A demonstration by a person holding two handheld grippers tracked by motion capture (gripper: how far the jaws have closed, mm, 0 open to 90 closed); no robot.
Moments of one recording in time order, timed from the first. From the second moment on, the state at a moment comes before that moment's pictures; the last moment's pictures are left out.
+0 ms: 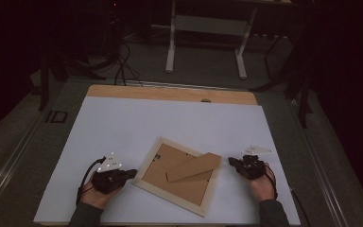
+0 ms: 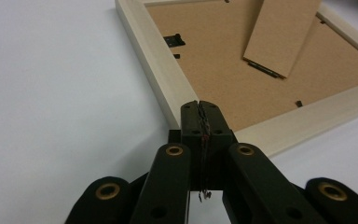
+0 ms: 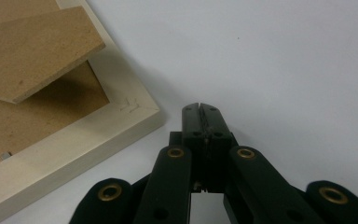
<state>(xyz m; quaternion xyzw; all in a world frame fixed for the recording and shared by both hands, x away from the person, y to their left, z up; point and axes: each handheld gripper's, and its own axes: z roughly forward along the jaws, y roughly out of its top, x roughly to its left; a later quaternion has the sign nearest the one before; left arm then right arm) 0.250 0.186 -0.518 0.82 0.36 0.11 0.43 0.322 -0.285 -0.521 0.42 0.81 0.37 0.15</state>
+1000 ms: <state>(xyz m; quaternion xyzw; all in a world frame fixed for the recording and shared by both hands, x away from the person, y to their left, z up) 0.229 0.170 -0.528 0.85 0.33 0.09 0.40 0.324 -0.283 -0.524 0.42 0.81 0.39 0.14</state>
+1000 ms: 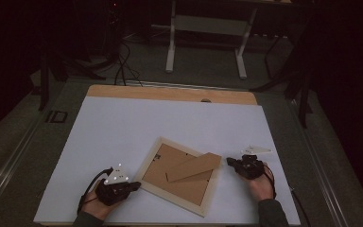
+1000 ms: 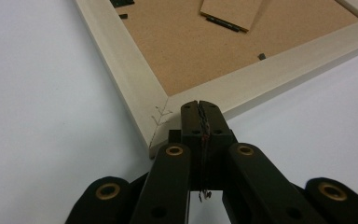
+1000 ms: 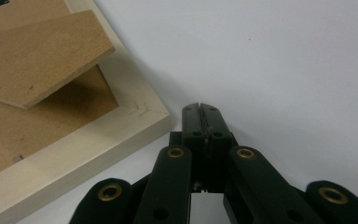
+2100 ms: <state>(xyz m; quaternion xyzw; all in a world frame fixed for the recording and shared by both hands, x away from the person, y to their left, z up) 0.224 0.160 -0.528 0.87 0.31 0.13 0.36 0.315 -0.271 -0.526 0.39 0.83 0.40 0.10</state>
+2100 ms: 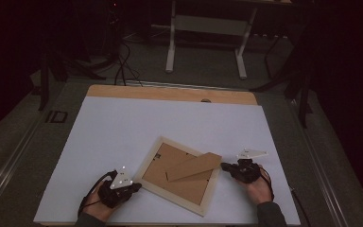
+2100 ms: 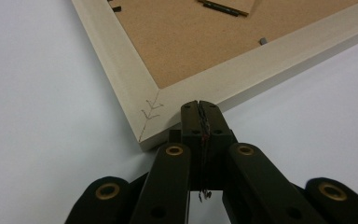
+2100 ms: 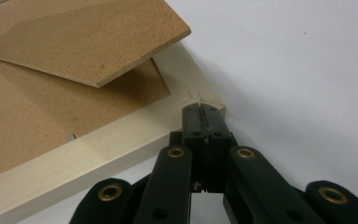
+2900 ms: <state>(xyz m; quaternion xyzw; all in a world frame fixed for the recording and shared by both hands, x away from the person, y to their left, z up) 0.241 0.149 -0.527 0.86 0.33 0.15 0.35 0.321 -0.272 -0.527 0.39 0.82 0.40 0.10</state>
